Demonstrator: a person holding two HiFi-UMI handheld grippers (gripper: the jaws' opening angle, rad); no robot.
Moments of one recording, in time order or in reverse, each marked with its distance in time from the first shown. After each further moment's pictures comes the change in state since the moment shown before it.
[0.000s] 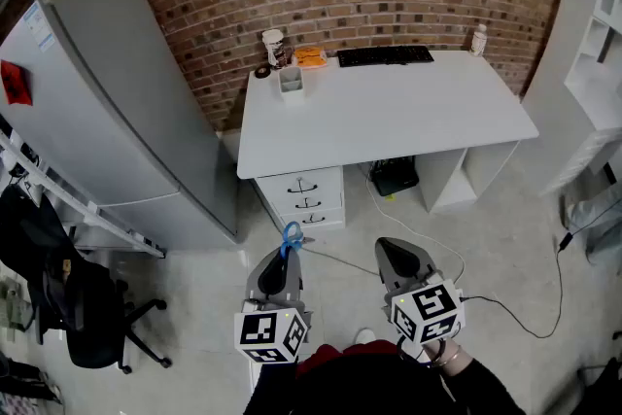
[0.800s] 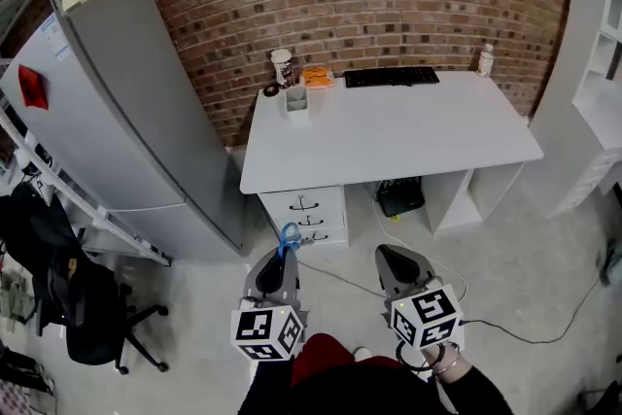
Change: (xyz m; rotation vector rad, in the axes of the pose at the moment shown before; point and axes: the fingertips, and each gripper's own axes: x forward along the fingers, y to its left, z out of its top) left arm 0.018 -0.018 0.018 0.024 -0.041 0.038; right arm -0.005 -0.029 0.012 0.013 -0.027 0.044
